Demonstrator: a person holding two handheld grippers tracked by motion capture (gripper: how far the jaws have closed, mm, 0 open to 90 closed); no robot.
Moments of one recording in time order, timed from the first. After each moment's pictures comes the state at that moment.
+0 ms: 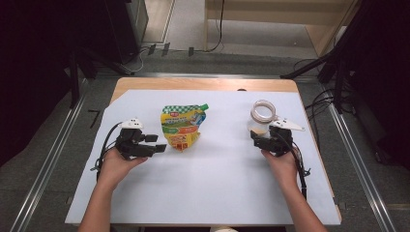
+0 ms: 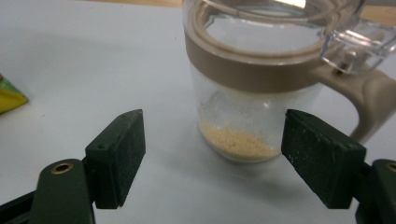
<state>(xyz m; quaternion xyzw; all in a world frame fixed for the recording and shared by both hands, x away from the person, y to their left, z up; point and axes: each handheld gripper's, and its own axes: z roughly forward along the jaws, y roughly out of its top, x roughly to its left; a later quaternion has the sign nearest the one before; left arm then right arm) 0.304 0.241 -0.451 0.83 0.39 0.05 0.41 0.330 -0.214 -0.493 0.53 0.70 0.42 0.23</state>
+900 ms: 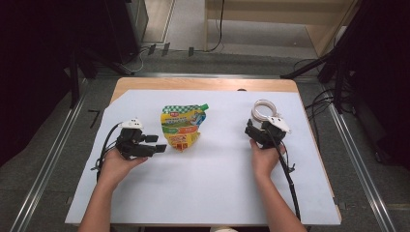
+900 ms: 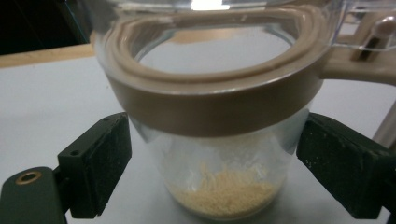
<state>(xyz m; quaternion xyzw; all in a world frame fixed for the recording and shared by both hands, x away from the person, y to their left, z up) 0.306 0.241 -0.453 0.83 0.39 0.04 0.41 0.358 -0.185 -0.522 0.64 0.56 0.43 0.32</state>
